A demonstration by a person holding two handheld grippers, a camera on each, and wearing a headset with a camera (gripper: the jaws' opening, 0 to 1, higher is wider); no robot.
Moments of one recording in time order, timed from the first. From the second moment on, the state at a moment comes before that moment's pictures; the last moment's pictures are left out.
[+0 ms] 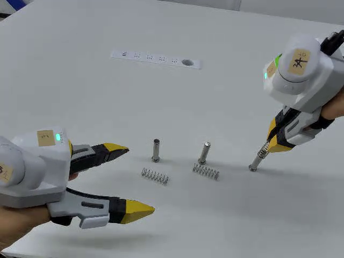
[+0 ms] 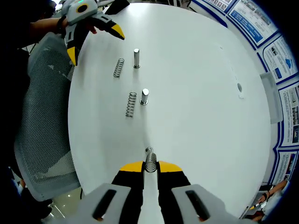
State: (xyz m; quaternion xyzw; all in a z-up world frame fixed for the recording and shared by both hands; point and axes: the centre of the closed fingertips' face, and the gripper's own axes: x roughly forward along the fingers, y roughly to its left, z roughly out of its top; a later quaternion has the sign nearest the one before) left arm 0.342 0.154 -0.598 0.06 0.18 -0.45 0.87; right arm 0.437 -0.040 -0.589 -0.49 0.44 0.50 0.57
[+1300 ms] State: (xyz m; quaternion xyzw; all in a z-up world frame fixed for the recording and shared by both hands) left arm 0.343 0.158 -0.598 0.05 0.18 -0.45 0.88; right arm 0.432 -0.038 -0.631 -0.47 0.47 0.50 0.55
